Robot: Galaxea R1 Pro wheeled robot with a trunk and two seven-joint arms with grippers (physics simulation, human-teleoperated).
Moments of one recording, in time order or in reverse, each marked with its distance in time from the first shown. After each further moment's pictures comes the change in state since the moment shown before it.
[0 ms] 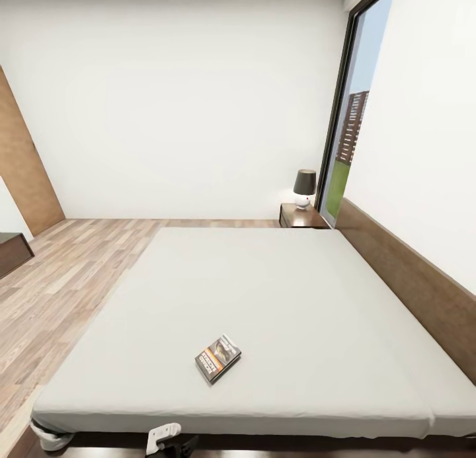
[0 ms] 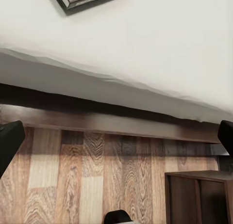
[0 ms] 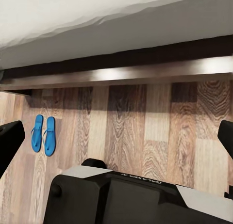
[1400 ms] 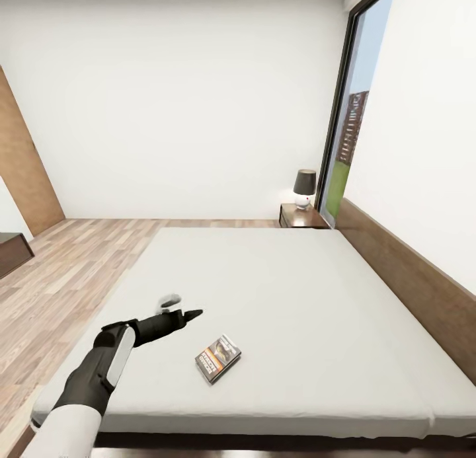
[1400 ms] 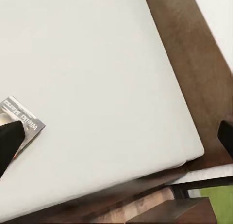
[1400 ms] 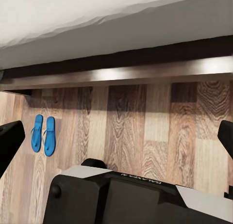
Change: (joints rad) left arm -0.123 0.010 0.013 -0.992 -0.001 0.931 0.002; right arm 0.000 0.000 0.000 0.000 0.001 -0.001 -0.001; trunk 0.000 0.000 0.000
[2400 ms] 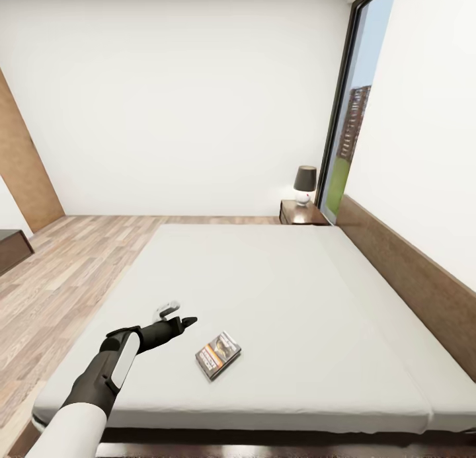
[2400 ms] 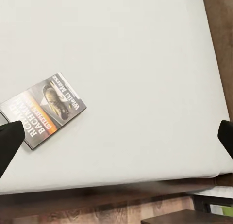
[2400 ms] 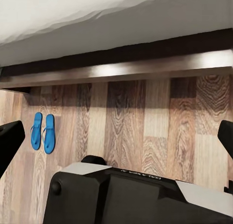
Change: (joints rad) left arm -0.014 -0.015 0.012 0.113 0.056 -0.046 0.224; right arm 0.000 0.000 -0.003 0.000 0.000 0.001 -0.001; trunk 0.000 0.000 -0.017
